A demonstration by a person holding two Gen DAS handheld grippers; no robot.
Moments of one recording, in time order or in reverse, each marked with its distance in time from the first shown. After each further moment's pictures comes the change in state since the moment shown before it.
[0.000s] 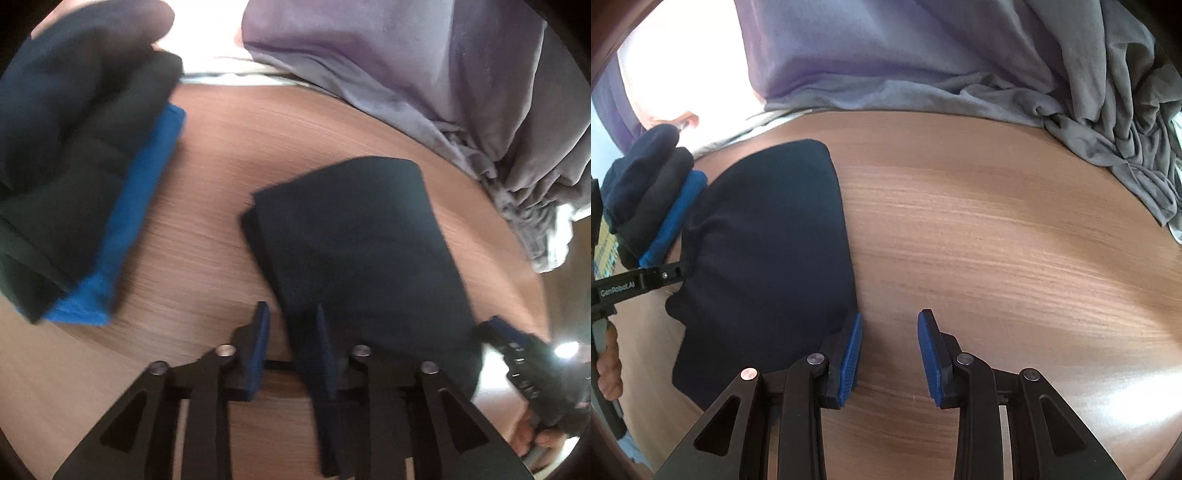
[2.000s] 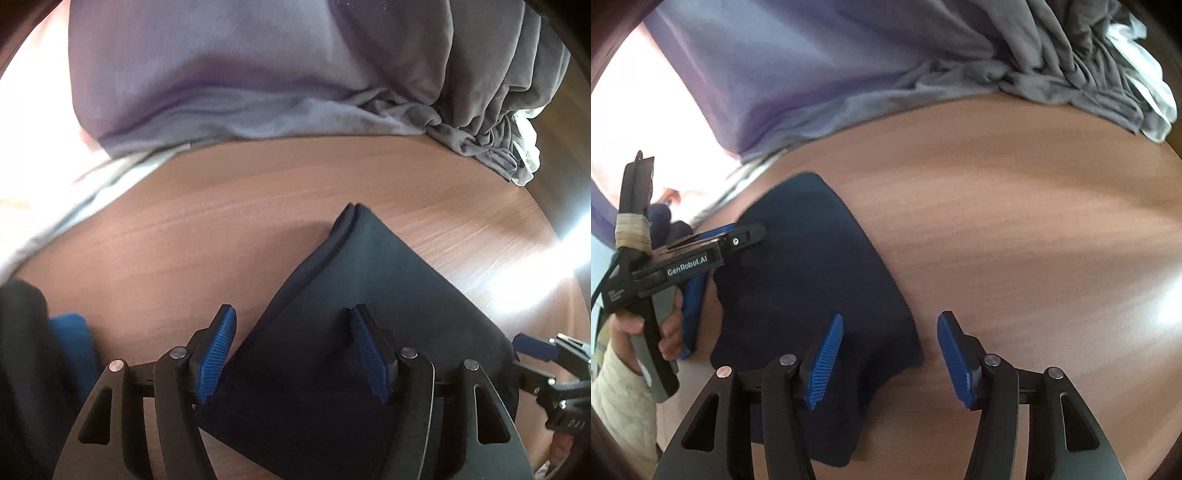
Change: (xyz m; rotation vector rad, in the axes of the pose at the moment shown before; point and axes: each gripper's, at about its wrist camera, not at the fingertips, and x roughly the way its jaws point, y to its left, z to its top) left arm 0.050 -0.051 0.084 0.500 -0.003 -0.132; right arm -0.008 0.020 -0.016 0.363 -0.032 0.041
